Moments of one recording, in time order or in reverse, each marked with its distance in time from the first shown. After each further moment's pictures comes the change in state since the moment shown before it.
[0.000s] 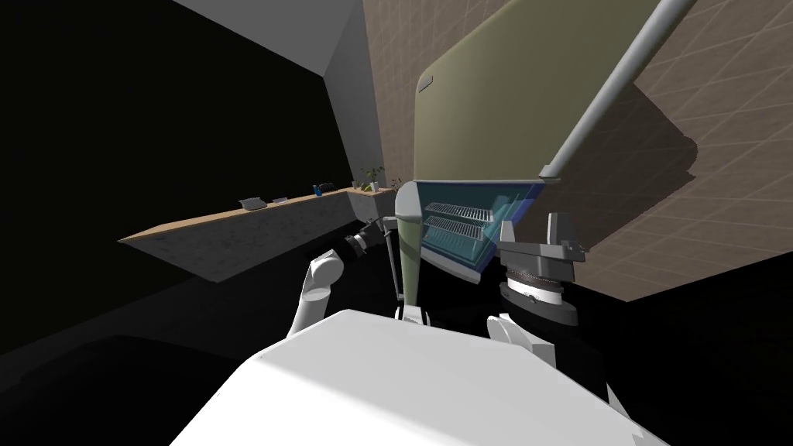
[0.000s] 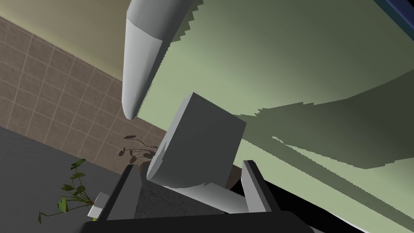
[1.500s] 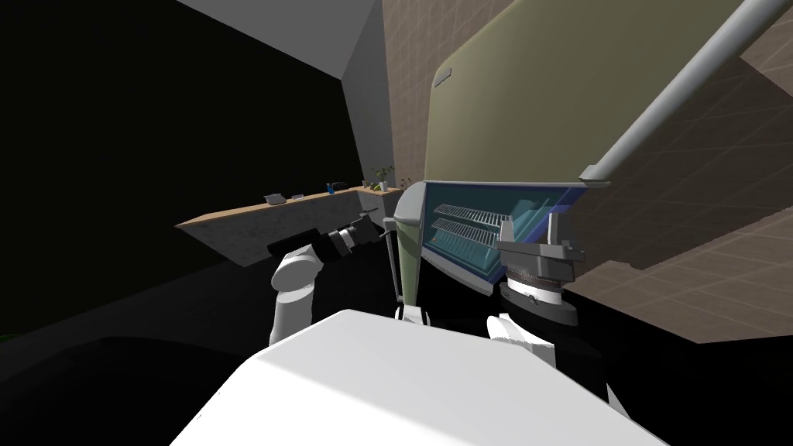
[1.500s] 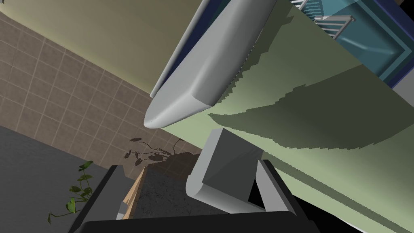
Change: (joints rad) left arm -0.062 0.072 0.166 -0.152 0.190 0.202 0.115; right arm 0.000 0.000 0.000 0.000 0.000 0.000 0.000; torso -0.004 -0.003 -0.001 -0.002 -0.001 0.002
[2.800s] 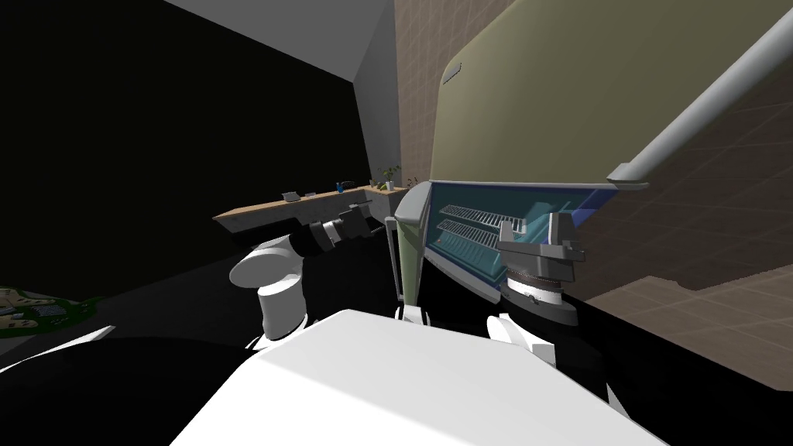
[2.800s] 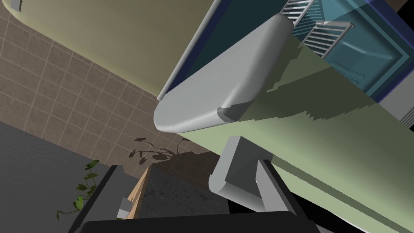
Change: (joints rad) left arm -0.115 0.065 0.197 -0.016 0.211 0.150 0.083; right arm 0.000 0.000 0.000 0.000 0.000 0.000 0.000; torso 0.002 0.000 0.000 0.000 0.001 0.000
